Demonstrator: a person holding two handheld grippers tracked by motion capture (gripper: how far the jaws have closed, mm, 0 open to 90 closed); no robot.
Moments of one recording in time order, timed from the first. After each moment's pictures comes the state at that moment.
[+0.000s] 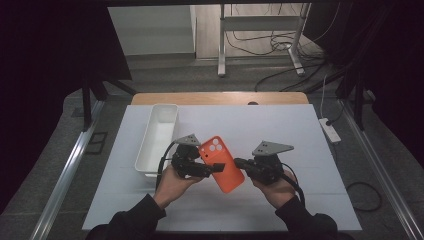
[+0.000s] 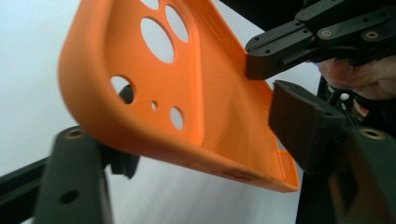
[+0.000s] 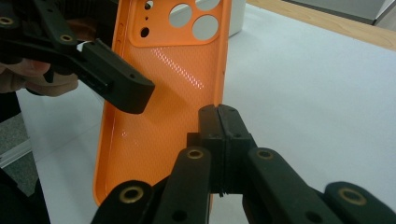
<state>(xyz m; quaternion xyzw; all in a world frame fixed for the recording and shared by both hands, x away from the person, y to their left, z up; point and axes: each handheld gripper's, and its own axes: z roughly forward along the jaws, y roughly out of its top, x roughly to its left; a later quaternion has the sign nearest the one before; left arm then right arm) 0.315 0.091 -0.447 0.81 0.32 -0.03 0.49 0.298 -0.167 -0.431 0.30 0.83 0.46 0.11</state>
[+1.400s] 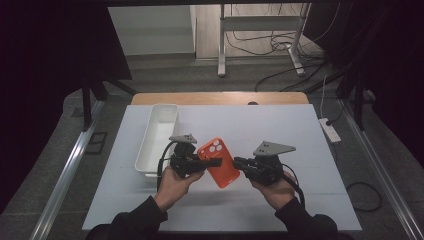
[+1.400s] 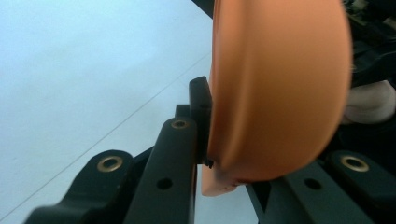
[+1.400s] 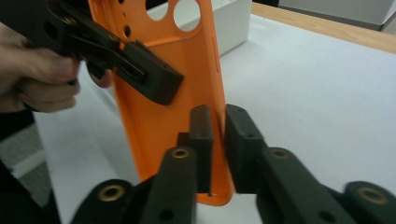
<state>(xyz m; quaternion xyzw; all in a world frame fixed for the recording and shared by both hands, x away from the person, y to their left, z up) 0.313 0.096 -0.444 0.77 0.36 -0.09 0.52 0.295 -0.168 -0.428 0.30 0.81 0.49 0.10</state>
